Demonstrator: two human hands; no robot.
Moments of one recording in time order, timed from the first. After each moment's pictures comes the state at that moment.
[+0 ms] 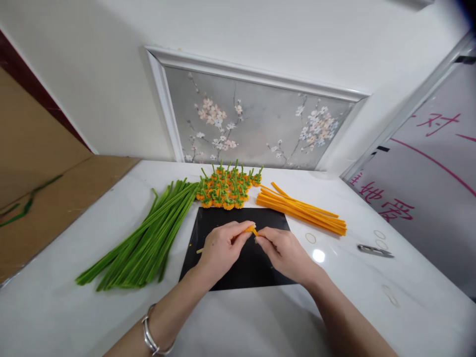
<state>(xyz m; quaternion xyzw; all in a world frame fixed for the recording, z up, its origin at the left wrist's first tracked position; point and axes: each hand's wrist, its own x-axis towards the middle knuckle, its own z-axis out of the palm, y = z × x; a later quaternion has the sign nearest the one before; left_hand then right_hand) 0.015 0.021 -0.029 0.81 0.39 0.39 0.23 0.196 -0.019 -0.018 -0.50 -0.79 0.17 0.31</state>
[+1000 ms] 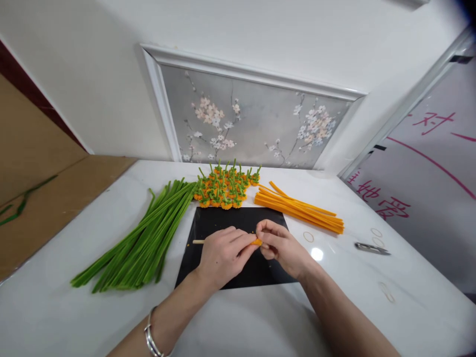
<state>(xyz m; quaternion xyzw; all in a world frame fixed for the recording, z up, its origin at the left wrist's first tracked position) 0.019 0.014 -0.032 0.88 0.27 0.39 0.02 0.190 -0.012 -0.025 -0.39 -0.40 0.67 0.48</state>
